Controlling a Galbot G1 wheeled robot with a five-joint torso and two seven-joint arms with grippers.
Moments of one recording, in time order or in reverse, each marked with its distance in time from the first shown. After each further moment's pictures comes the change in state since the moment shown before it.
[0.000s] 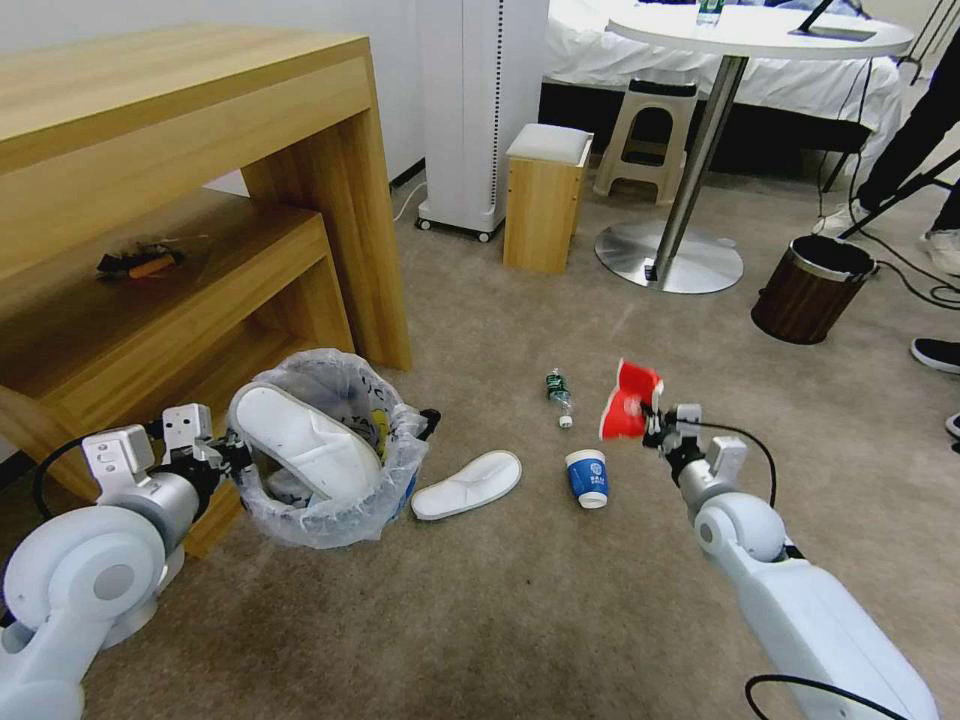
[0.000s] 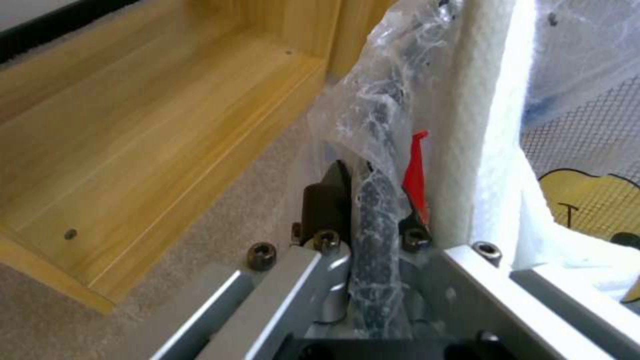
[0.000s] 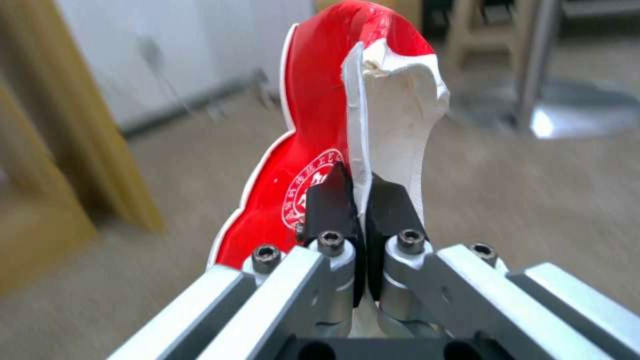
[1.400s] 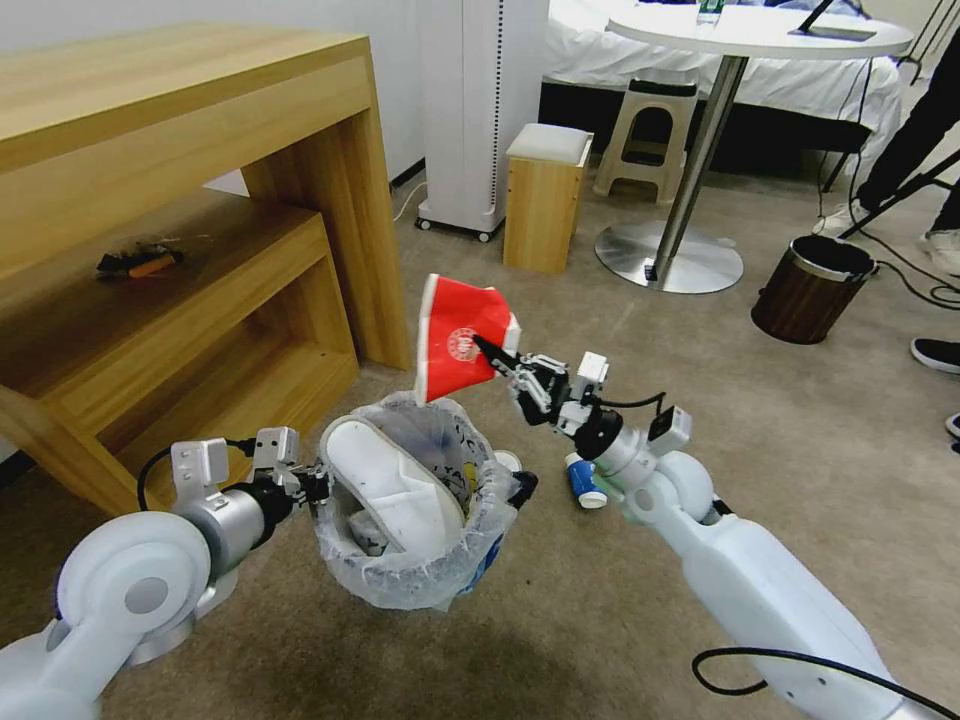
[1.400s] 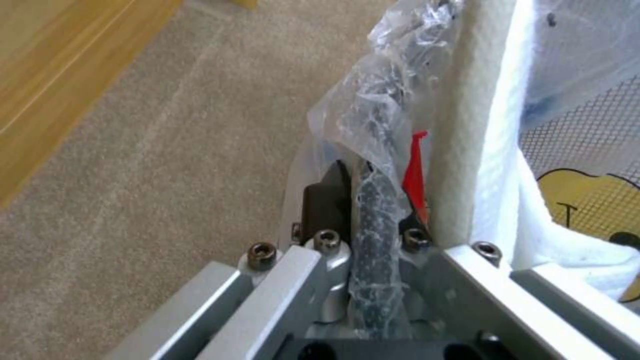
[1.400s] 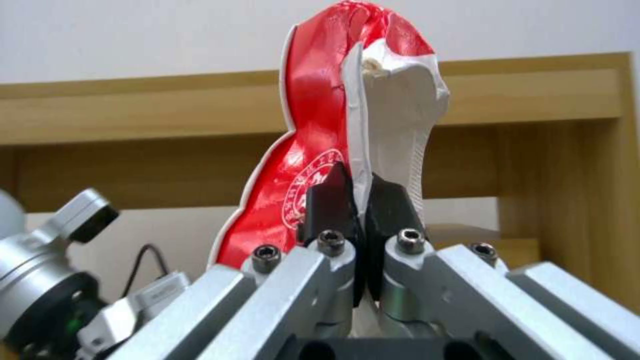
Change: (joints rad) left arm -0.061 0.089 0.173 -0.045 -0.195 0.049 0.013; right arm 0.172 0.021 -0.323 0.193 0.228 0.275 -0.669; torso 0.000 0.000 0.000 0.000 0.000
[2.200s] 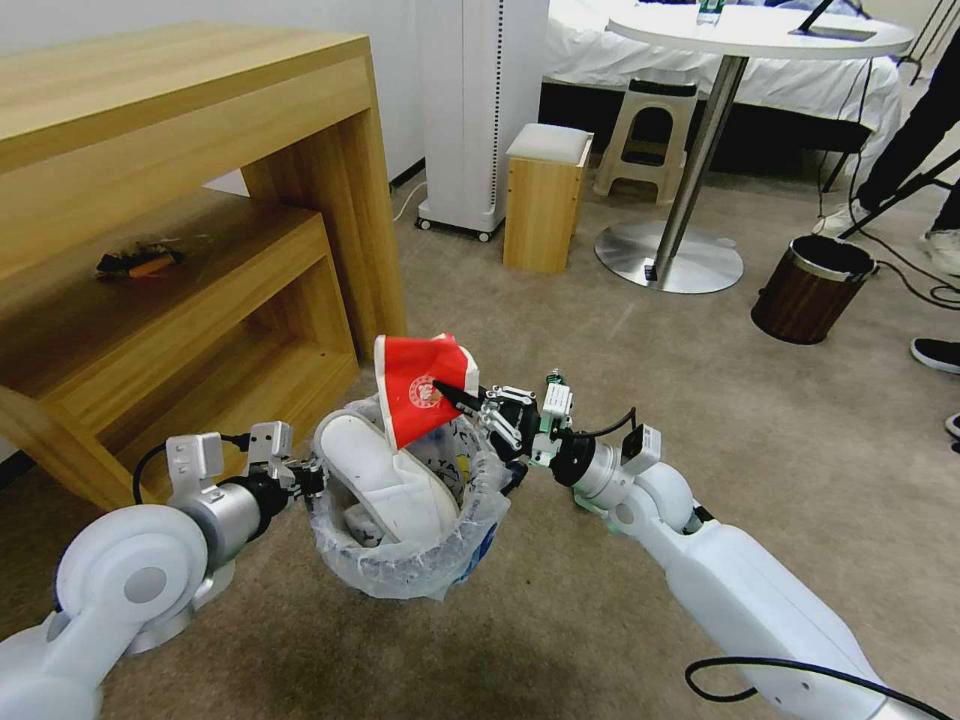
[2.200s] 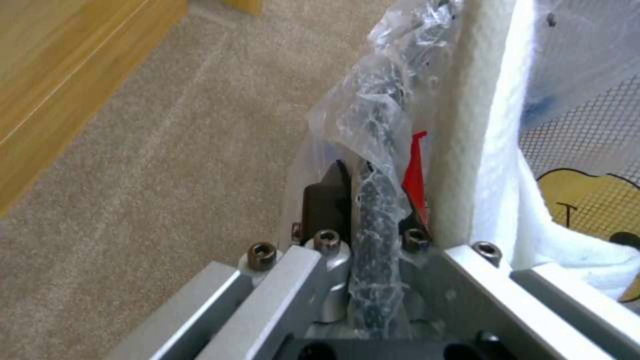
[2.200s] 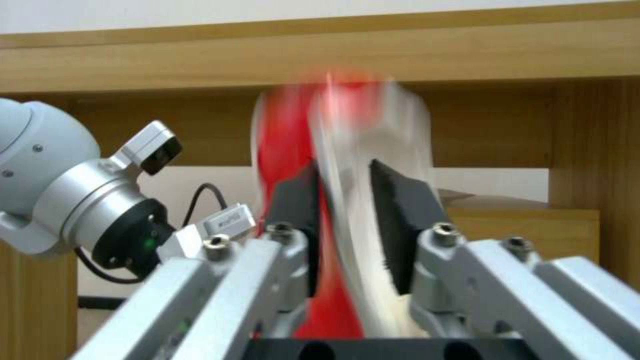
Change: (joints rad) left arm -0.007 -0.006 -0.011 0.011 -0.001 -0.003 0.007; right arm -0.013 -0.012 -0.042 -0.011 -0.057 -0.002 -0.060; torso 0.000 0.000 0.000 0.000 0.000
